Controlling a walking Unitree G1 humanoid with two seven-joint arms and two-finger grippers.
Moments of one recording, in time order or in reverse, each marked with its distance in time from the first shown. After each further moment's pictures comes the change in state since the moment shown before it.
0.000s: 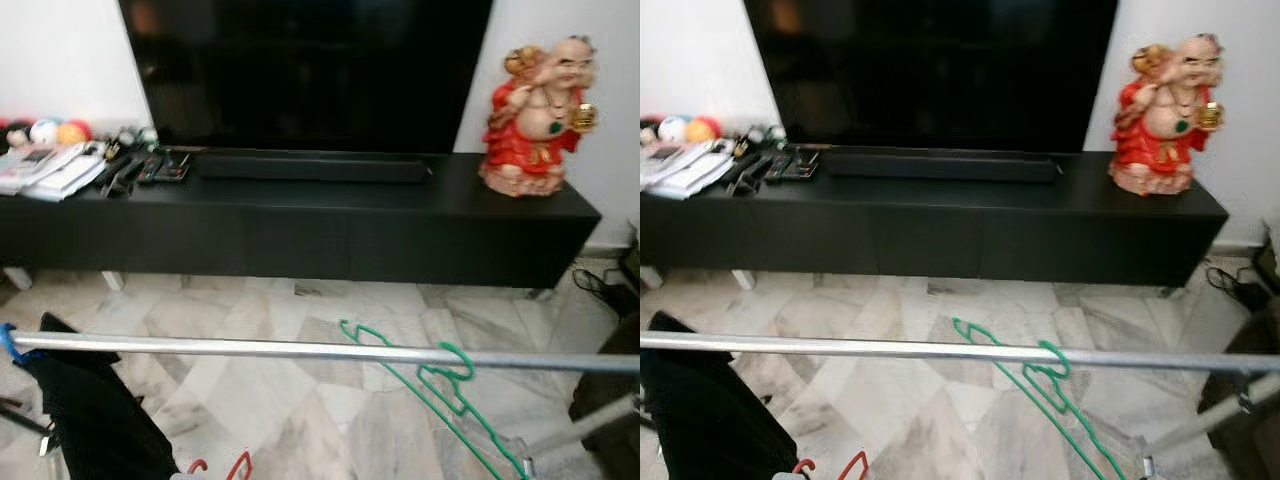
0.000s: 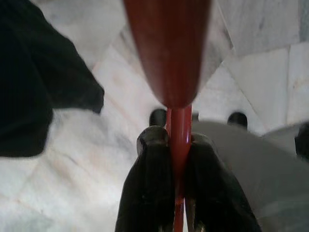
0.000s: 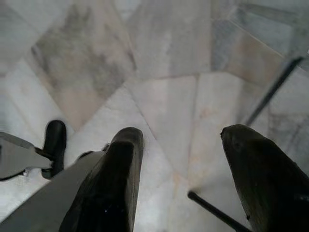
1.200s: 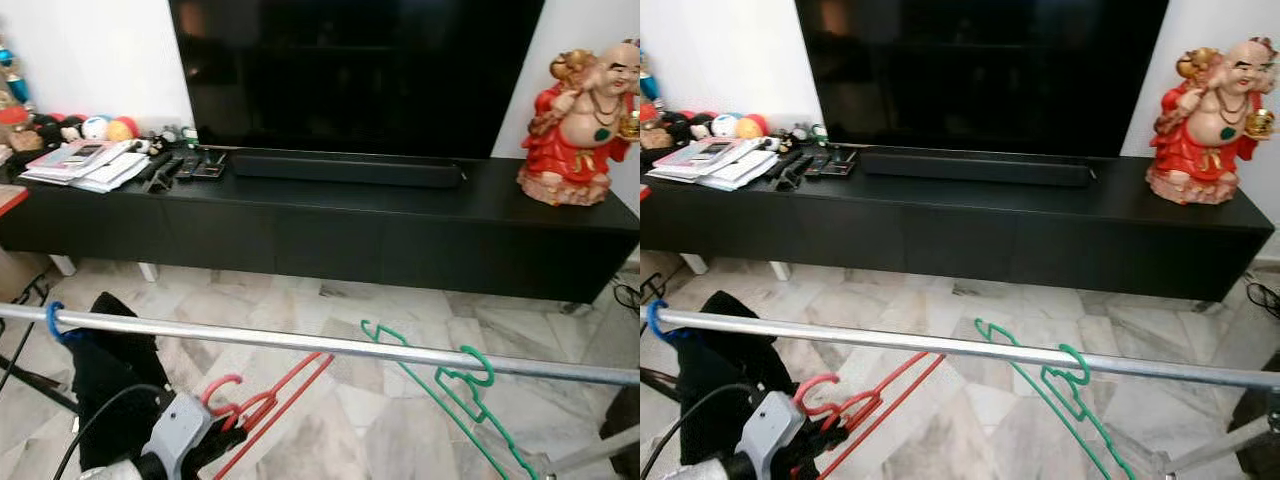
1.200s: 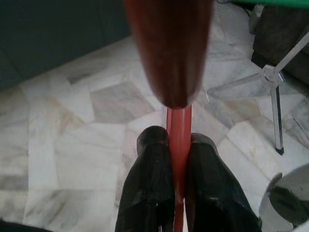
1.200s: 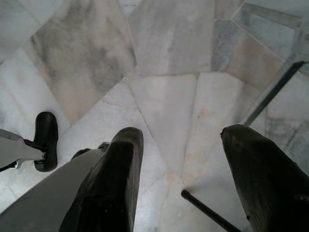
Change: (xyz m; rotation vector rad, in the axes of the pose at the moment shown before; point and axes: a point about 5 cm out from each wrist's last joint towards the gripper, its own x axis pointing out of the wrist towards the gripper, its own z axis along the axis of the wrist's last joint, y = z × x) left arm -0.103 -0.022 0.122 0.547 -0.634 -0.366; right arm -0.002 -0.005 -0.004 -0.009 0.015 -0.033
